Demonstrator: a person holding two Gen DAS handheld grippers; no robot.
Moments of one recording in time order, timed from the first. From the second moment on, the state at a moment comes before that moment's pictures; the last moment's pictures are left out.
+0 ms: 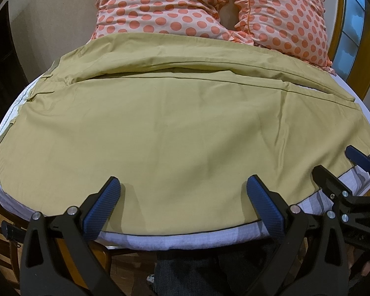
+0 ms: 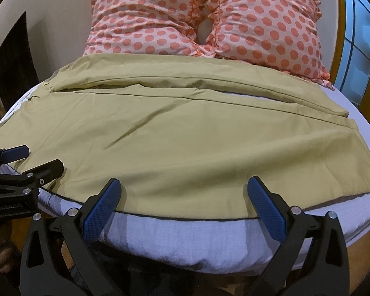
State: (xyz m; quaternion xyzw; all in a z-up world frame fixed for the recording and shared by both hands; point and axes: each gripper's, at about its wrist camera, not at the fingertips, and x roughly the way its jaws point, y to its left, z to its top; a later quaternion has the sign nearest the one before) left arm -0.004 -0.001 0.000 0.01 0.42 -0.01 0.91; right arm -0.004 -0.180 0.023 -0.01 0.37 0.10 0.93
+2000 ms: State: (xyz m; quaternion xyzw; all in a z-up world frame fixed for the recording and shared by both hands) left arm 0.035 0.088 0.088 -0.12 0.26 -0.05 0.96; right arm 0.132 -0.407 0.009 0.47 0.38 0.05 0.79
